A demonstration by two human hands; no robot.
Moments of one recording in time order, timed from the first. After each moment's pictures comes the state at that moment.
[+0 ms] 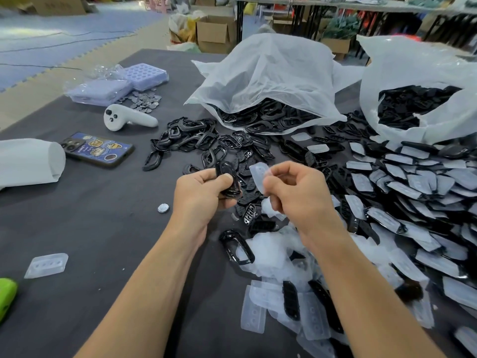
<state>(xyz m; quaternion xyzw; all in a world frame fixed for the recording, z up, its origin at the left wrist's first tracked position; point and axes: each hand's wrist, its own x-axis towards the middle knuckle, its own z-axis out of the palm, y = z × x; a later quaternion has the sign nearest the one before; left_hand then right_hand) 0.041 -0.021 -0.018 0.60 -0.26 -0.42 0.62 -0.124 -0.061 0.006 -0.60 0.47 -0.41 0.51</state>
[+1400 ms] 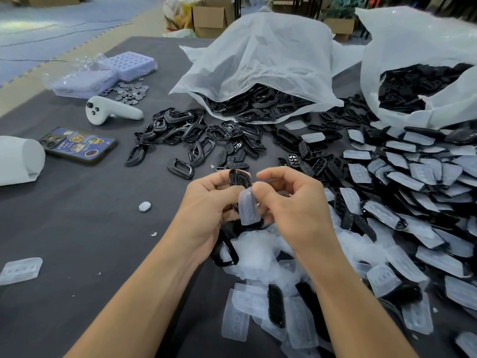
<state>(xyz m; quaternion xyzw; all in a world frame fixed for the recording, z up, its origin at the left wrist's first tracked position) 0.007 -0.012 -0.015 0.50 -0.32 -0.55 0.59 -0.138 -0.051 -0.017 -0.57 0.46 -0.44 0.52</state>
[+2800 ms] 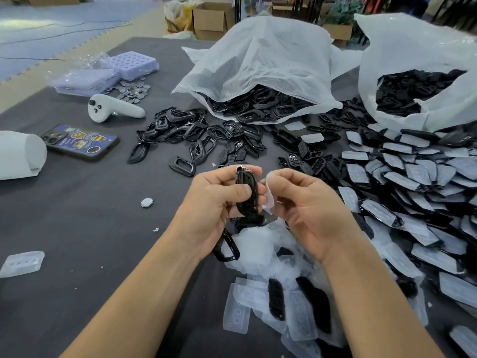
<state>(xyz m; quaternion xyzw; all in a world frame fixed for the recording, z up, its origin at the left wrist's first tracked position) 0.008 -0.008 -0.011 0.44 -0.34 -0.57 0.60 -0.155 -0.054 -0.001 -0.42 0.36 -0.40 0.74</state>
